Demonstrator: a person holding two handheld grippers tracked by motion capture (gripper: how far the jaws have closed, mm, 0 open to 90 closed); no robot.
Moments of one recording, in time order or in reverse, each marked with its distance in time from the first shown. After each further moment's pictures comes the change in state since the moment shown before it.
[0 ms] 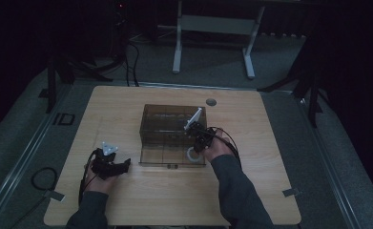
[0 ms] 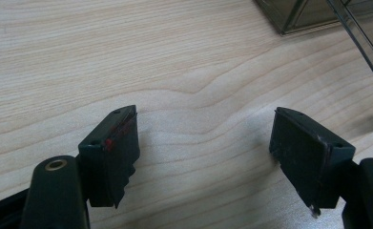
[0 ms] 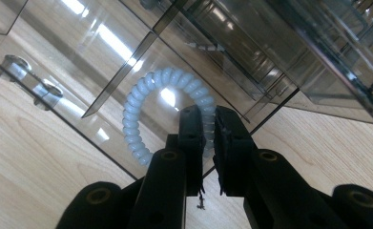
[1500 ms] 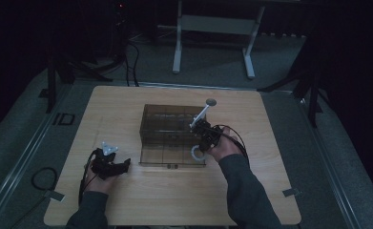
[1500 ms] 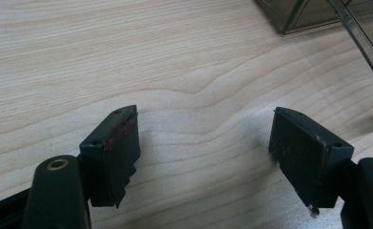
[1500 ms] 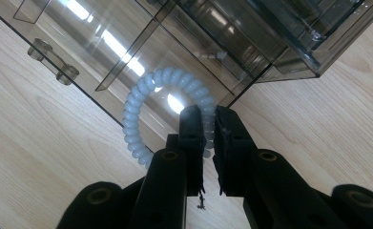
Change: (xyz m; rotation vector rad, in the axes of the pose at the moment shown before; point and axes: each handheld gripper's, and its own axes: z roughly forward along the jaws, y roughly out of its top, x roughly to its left) left arm 0.000 0.000 0.000 -0.002 0.000 -0.003; right arm -0.006 -0.014 -0.029 -0.027 0.013 -0.010
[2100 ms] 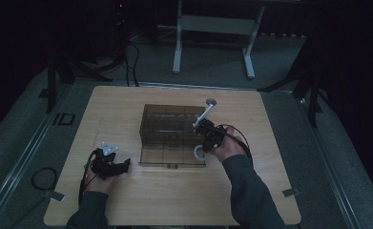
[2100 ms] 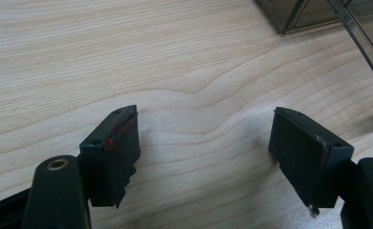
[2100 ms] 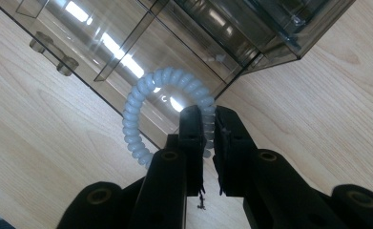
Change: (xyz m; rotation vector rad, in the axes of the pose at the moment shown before) left arm 0.000 0.000 0.000 0.001 0.001 -0.001; right arm -0.004 -0.007 -0.009 -0.011 -0.001 0.007
